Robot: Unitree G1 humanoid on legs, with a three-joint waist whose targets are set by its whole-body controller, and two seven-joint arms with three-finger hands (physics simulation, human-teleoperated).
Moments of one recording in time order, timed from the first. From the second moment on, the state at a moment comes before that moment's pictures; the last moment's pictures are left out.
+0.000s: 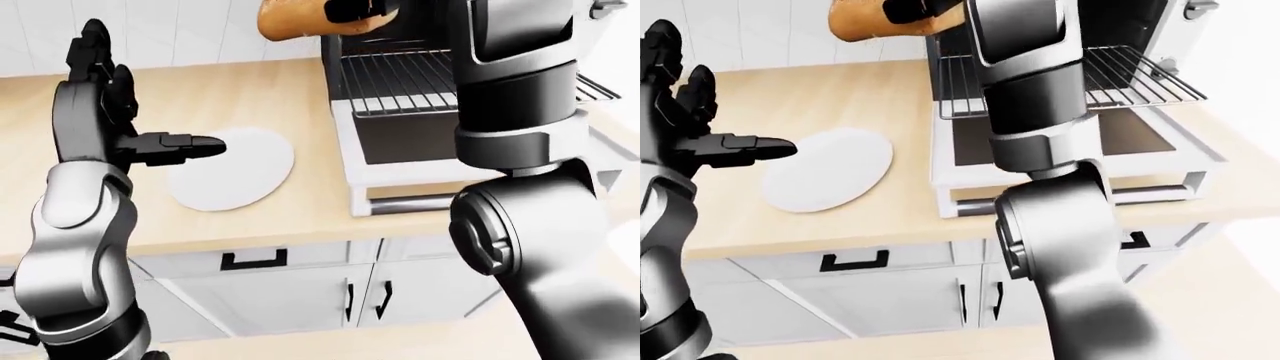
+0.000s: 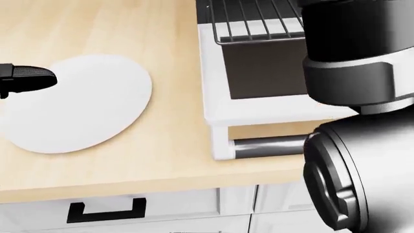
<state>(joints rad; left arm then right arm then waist) -0.58 0.41 0.32 -0.46 -0.15 0.79 0.03 -1.62 -0.17 -0.06 0.51 -0.27 1.00 0.14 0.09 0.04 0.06</state>
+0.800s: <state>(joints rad) -0.51 0.45 0.38 -0.59 -0.21 0.88 0.05 -1.78 -0.06 -0.05 1.14 -0.14 0.48 0.06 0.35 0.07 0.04</state>
